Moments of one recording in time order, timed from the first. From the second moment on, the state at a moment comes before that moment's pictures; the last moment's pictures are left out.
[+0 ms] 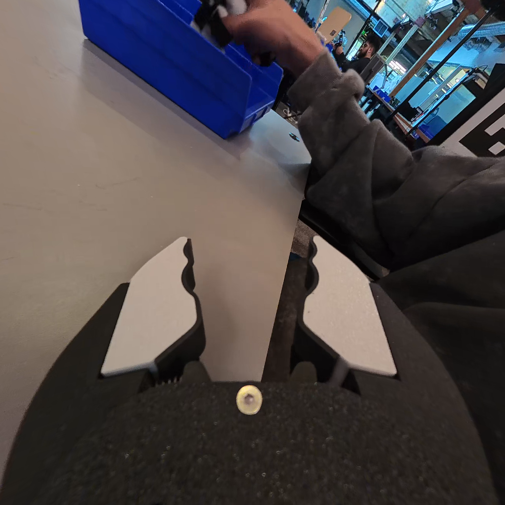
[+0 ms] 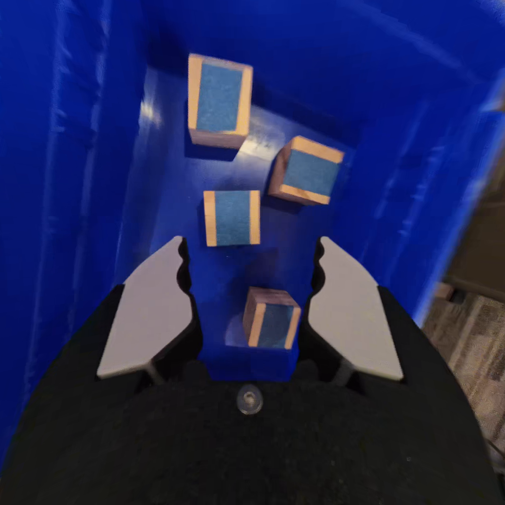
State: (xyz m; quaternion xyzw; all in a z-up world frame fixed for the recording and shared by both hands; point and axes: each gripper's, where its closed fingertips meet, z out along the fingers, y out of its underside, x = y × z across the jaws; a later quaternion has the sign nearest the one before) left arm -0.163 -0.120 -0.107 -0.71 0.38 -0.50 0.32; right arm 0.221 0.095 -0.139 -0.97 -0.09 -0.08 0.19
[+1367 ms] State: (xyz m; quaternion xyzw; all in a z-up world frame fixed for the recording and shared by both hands) left arm -0.377 0.182 -0.146 -0.79 0.60 -0.10 0.11; right arm -0.086 -0.091 -0.089 -0.70 -0.23 0.48 0.47
